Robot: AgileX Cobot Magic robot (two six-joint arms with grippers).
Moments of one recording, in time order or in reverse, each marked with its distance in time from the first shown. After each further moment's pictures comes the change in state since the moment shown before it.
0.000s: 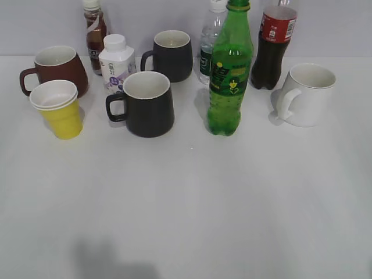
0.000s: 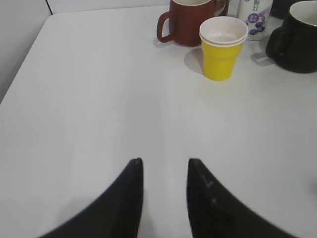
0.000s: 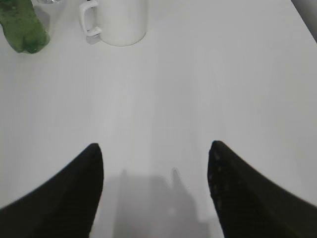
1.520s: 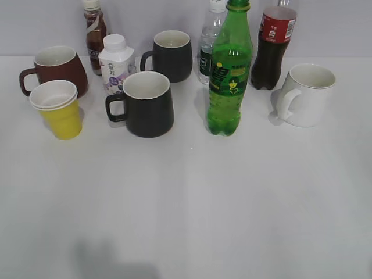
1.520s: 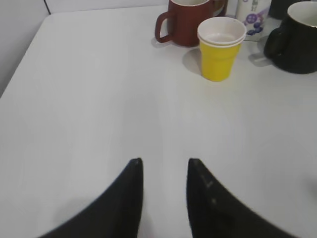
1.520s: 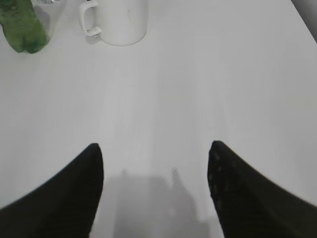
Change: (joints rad) left arm 0.000 0.000 0.000 -0.003 0.000 0.000; right arm 0.000 0.000 0.000 0.000 0.000 0.000
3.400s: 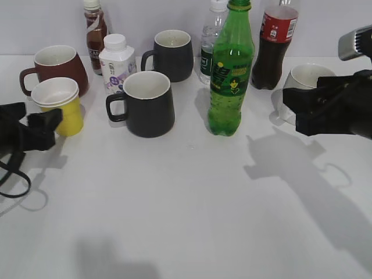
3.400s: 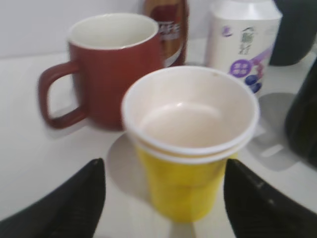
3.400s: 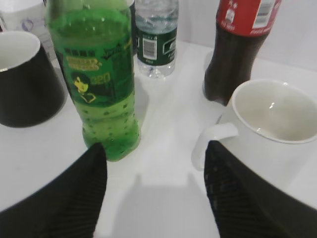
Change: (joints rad) left arm -0.214 1.640 0.165 0.047 -1.966 -0.063; right arm 0.371 1.245 0.039 0.165 -1.399 -0.175
